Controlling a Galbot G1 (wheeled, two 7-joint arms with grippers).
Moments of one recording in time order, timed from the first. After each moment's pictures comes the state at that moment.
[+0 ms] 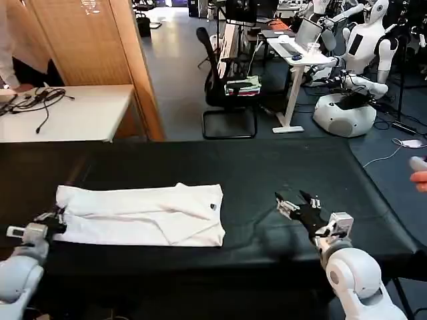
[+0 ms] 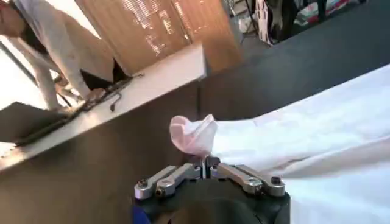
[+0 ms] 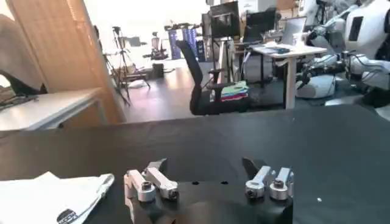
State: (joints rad) left arm 1.43 -0.86 -0.75 -1.77 -0.33 0.39 -0.06; right arm -1.30 1.18 0.55 2.09 0.55 -0.50 0.08
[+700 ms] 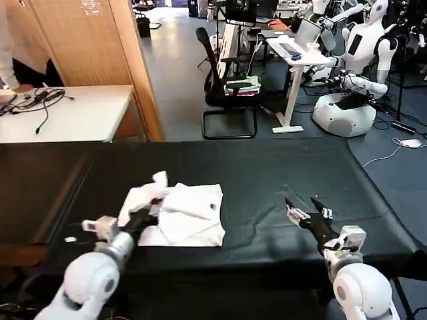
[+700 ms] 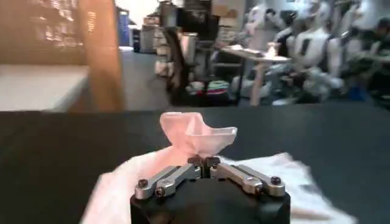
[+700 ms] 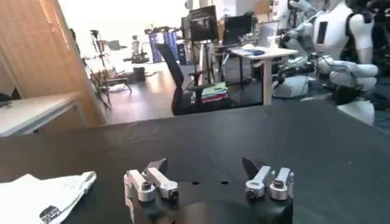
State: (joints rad) left arm 1.27 -1.11 -0.36 -2.10 -0.61 0.51 -0.11; right arm -1.43 1.25 0.64 2.16 0.50 -0.49 0.08
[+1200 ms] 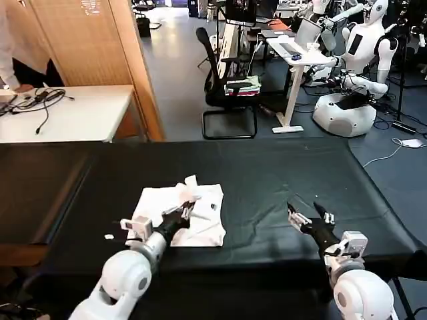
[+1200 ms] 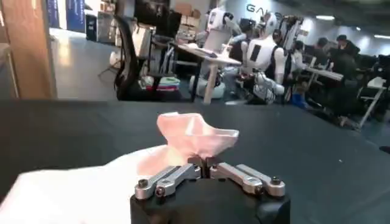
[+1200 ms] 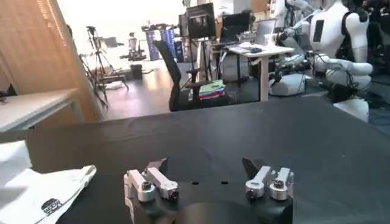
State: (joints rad) left arm 1.22 -1.20 -0.24 -2.02 -0.55 0.50 -0.11; right arm -1.43 1.25 0.63 2.17 0.48 -0.50 0.08
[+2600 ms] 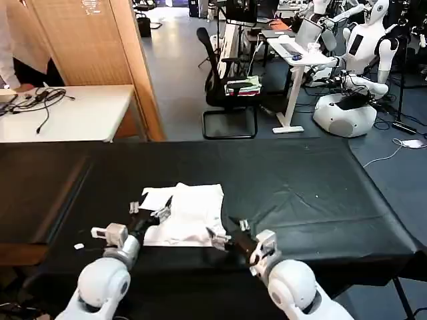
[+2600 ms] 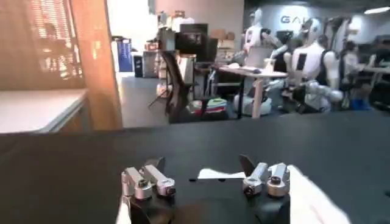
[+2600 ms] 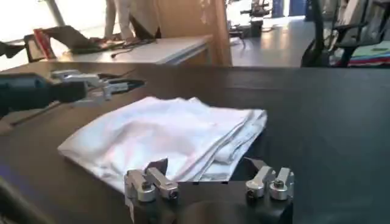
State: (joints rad) left arm 1.32 -1.19 -0.43 -2.01 -0.35 0.36 -0.07; right arm -1.17 1.13 0.04 2.01 0.47 -0.52 0.01
